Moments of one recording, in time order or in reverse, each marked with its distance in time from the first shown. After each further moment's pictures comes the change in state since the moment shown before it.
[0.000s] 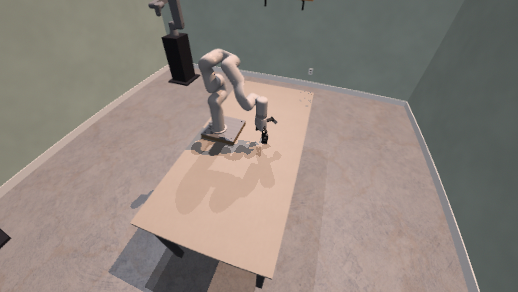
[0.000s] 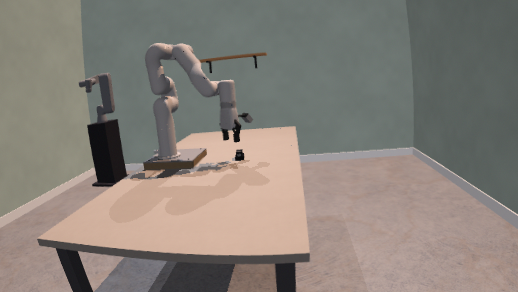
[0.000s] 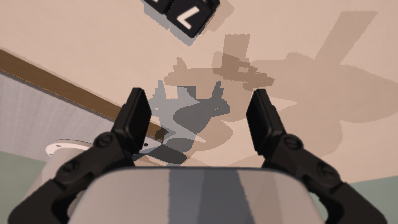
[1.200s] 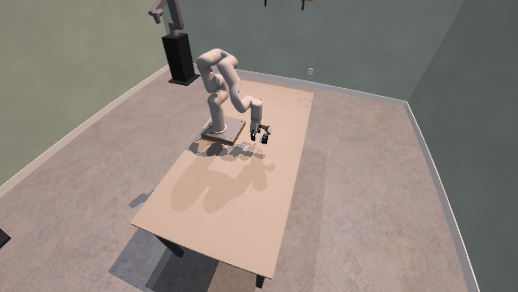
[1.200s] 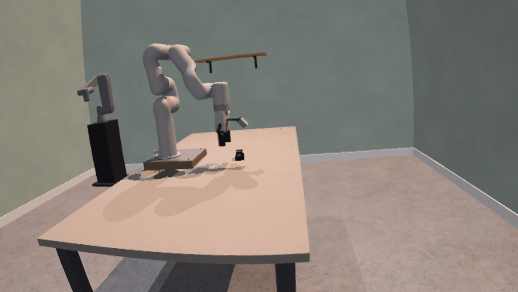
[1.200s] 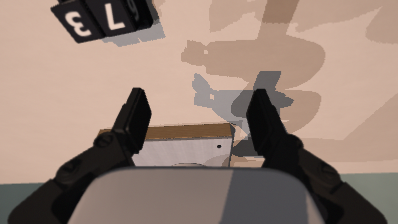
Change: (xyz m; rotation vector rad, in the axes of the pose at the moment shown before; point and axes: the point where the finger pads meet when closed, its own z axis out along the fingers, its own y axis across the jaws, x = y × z) arm -0.041 0.005 0.007 0.000 -0.002 0.865
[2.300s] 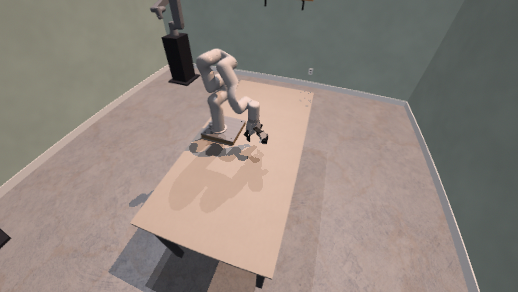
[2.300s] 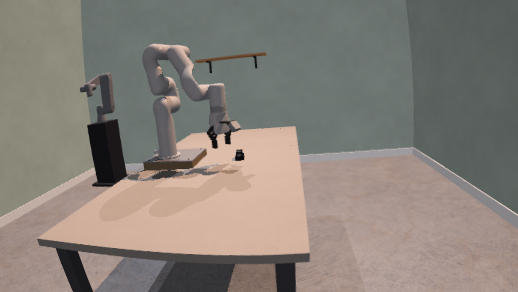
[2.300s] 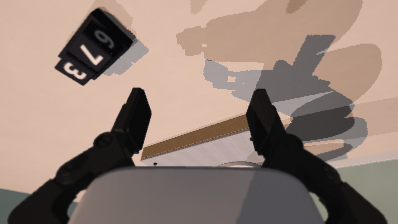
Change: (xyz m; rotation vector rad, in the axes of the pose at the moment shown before) arm -0.013 0.016 0.006 -0.001 -0.001 0.436
